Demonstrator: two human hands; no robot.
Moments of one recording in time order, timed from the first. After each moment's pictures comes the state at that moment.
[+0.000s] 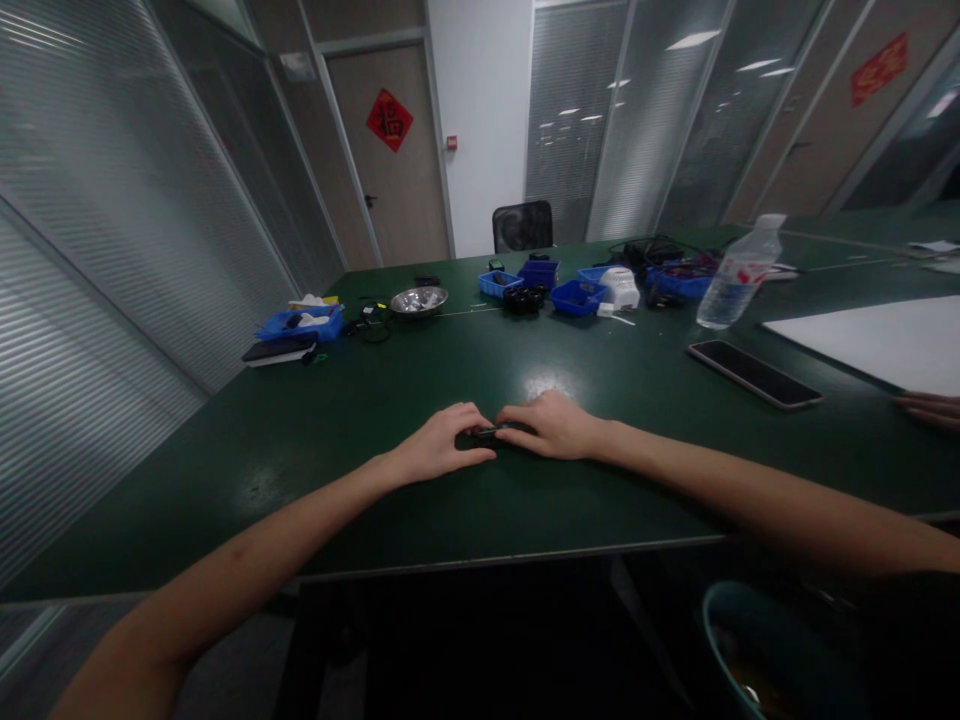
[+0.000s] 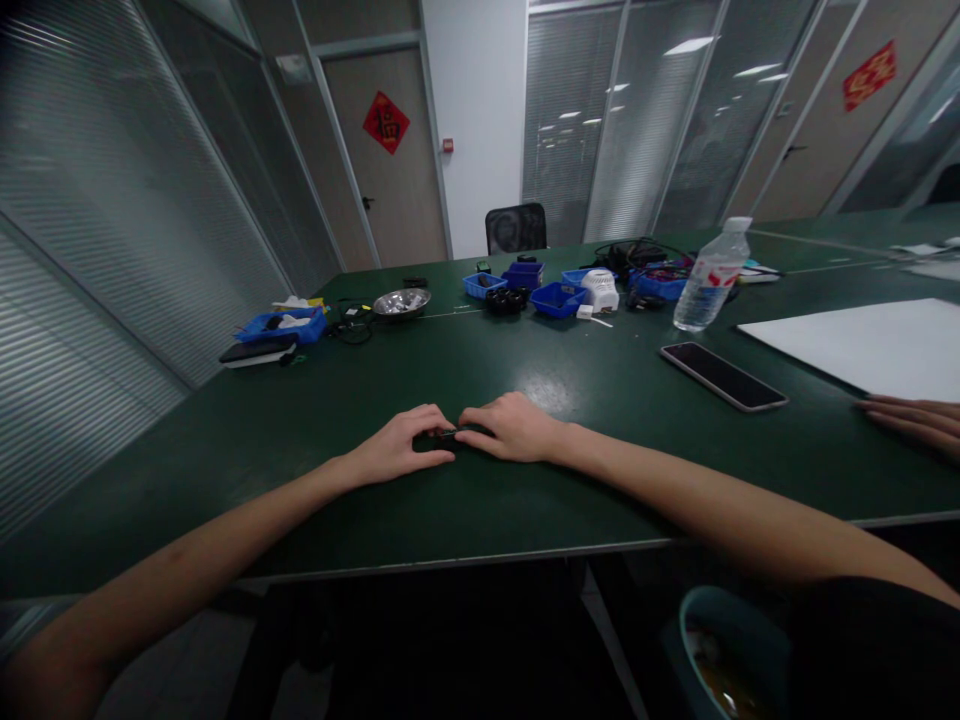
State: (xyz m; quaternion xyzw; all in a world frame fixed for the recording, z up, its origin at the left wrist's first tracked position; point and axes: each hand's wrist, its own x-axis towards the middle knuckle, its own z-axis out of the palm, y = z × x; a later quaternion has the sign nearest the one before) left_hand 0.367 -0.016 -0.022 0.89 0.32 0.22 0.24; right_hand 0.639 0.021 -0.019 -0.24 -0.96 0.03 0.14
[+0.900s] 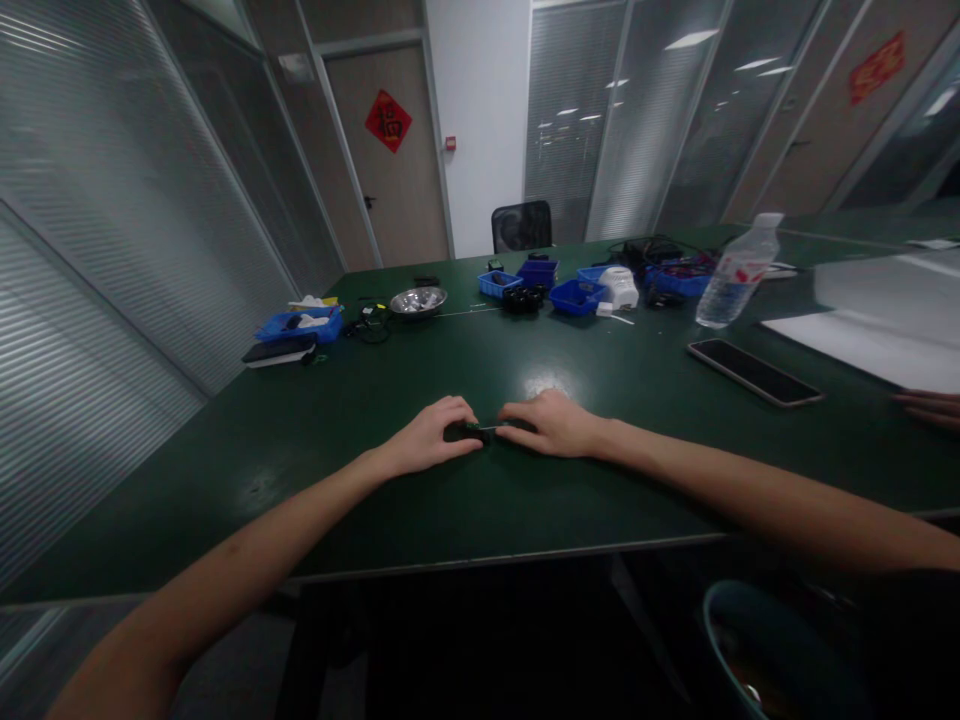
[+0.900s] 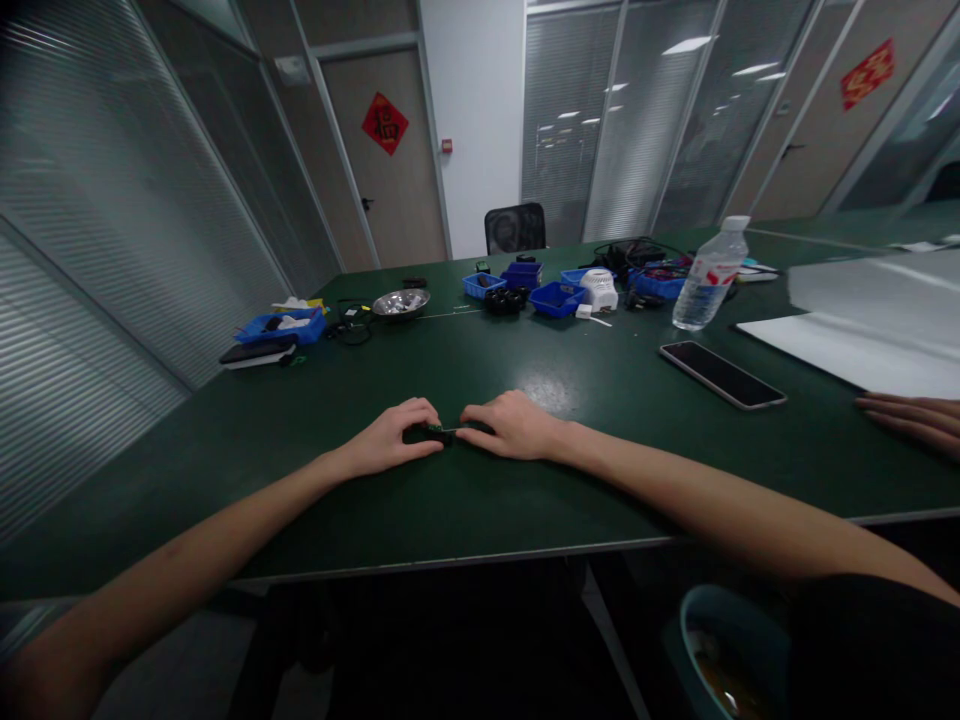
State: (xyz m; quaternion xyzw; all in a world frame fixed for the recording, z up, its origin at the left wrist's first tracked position) left_hand 0.351 -0.008 -0.020 0.88 0.33 0.22 0.24; right_hand 0.640 0.023 -0.020 -0.26 -0.96 0.04 0.13
